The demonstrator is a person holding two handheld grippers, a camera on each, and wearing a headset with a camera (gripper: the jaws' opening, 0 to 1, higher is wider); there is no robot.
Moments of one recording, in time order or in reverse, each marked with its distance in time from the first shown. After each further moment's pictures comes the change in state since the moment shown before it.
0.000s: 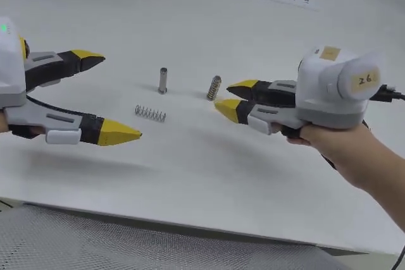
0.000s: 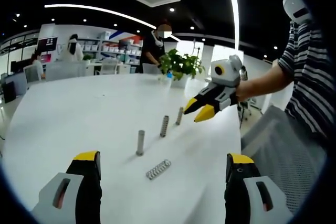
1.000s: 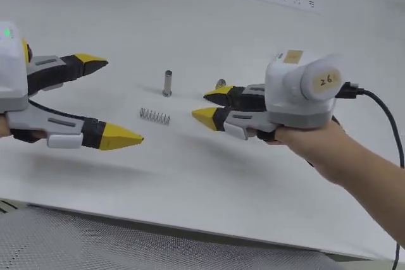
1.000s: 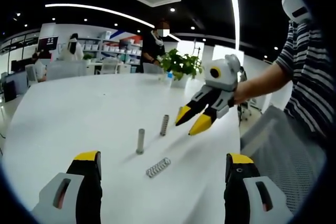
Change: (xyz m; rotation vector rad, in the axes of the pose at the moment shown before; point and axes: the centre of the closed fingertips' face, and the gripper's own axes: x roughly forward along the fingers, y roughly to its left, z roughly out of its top) left arm -0.004 -0.002 -0.001 -0.006 0.002 0.004; right arm 0.043 0.031 0.017 -0.076 0.035 0.109
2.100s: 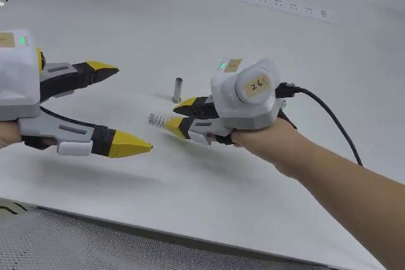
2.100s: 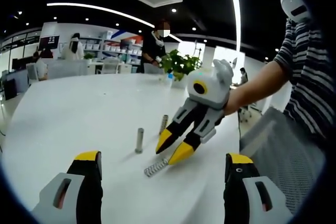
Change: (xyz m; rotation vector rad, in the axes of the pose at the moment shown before) left arm -0.002 0.000 -0.002 -0.014 -0.005 0.003; right arm 0.063 0.014 -0.014 -0.064 0.107 0.078
